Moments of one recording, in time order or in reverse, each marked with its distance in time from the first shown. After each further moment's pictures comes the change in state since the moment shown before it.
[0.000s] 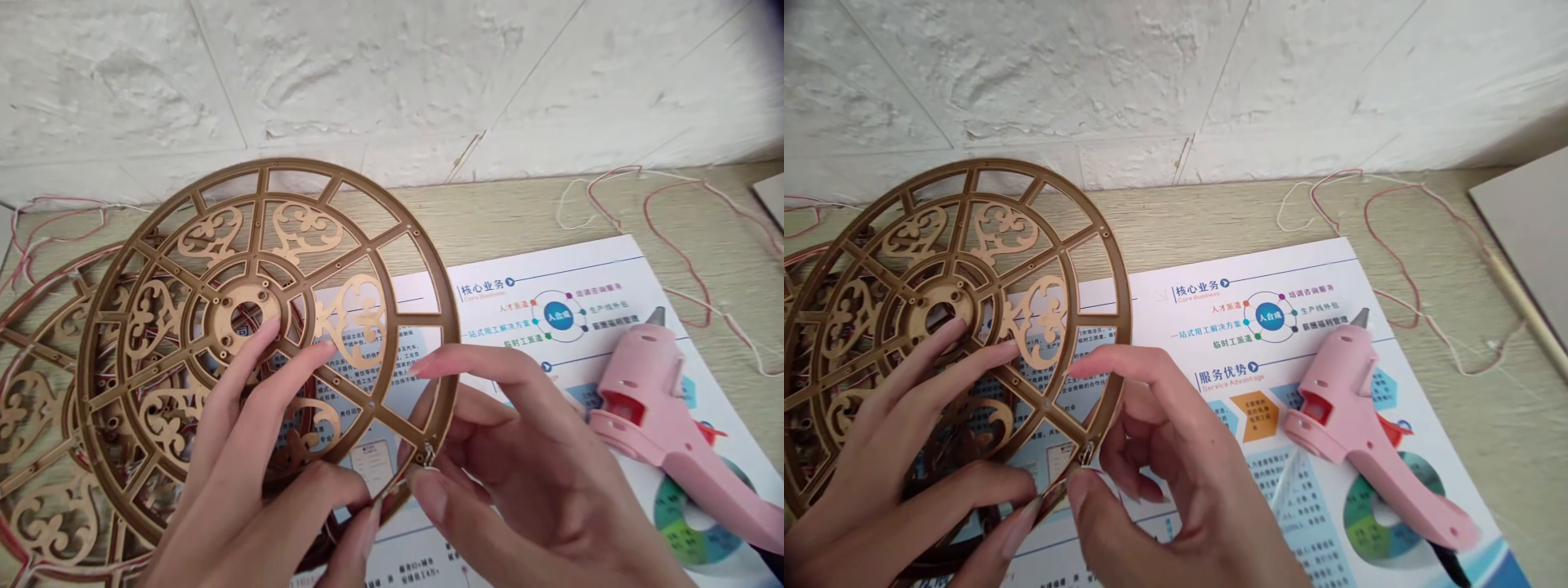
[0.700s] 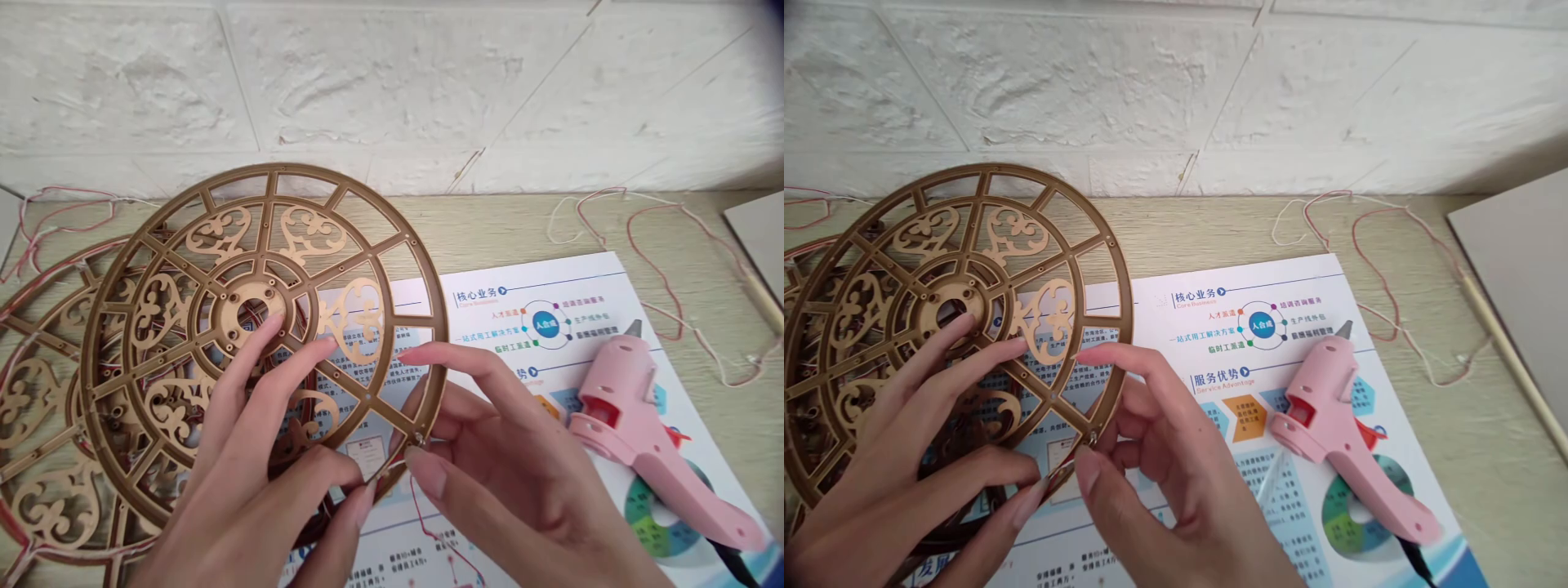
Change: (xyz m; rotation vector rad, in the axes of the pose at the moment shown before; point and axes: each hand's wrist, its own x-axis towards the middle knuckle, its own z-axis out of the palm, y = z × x) left_hand -0.001 0.001 -0.004 -0.049 -0.004 -0.011; right_hand 0.001 0.007 -0.001 0.147 -0.095 0.074
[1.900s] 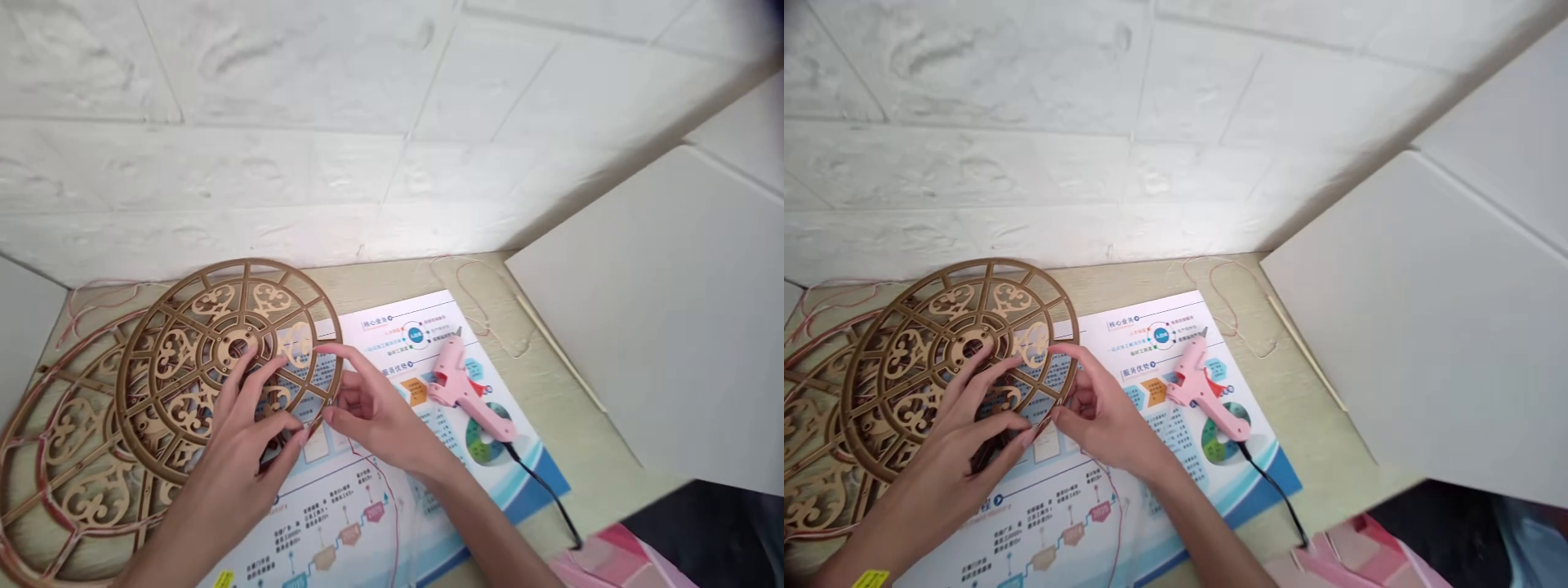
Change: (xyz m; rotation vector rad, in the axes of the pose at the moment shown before) left_hand 0.004 -0.009 -0.002 0.009 -0.070 0.051; right_hand 0.017 -0.003 -0.001 -0.060 -0.104 -0.115
